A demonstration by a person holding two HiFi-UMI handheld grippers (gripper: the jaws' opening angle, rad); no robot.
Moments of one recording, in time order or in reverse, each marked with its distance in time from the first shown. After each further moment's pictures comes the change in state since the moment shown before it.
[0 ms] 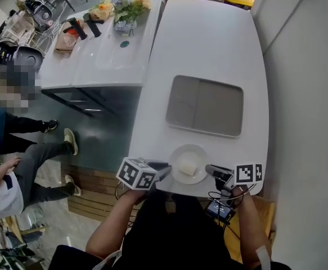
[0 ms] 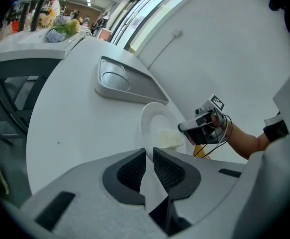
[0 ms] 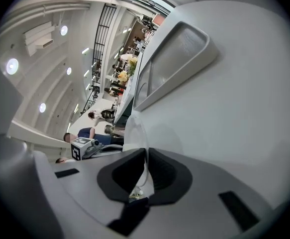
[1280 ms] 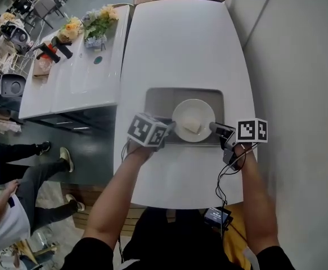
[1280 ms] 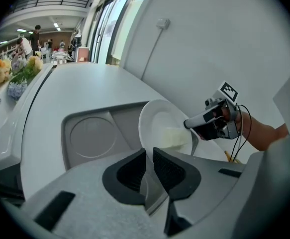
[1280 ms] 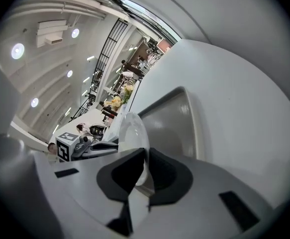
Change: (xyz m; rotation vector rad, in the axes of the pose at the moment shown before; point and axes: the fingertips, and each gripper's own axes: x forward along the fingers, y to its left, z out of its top) left arm 0.085 0.035 0.220 0.297 0.005 0.113; right arm -0.039 -0.039 0.208 -0.109 -0.231 -0.121
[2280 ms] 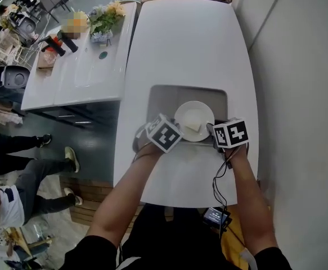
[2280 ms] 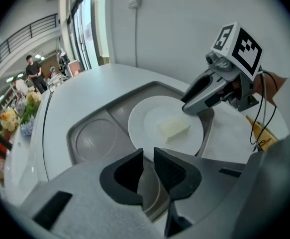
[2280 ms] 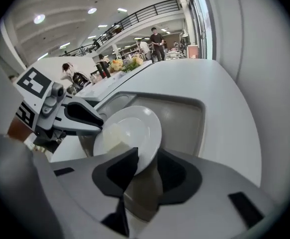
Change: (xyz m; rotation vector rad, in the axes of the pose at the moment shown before) left arm 0.019 -0.002 -0.013 0.278 0.160 0.244; right arm 0.016 -0.017 -0.005 -0.570 0.182 -0.399
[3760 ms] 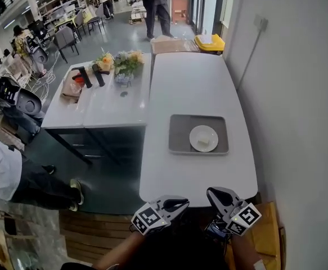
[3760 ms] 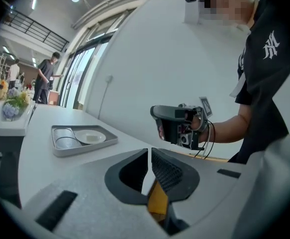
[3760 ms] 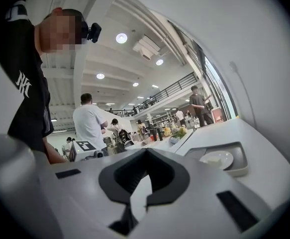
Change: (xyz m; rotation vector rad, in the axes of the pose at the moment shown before) left arm -0.240 -0.223 -0.159 -0.003 -0.729 -0.421; right arm -0.232 0.289 -0.099 -0.106 -0.858 0.353
